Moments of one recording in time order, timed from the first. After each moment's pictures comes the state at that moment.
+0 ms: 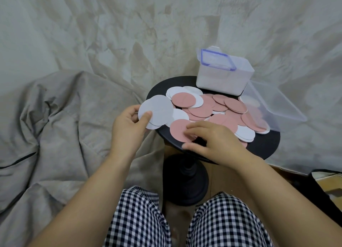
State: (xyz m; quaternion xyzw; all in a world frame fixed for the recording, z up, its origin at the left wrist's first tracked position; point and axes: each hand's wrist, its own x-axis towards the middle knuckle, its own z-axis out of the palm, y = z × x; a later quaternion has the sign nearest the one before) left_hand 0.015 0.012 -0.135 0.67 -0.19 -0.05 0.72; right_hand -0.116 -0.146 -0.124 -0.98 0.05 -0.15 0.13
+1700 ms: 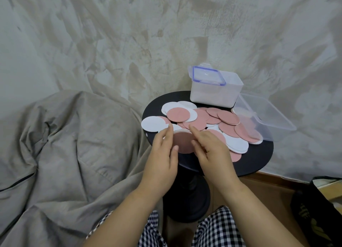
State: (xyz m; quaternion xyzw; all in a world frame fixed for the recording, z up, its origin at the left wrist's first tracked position) left_hand -0.036 -0.015 -0.159 0.74 -0.43 0.04 0.52; right_hand -0.120 -0.126 -0.139 -0.89 0.11 -0.38 0.23
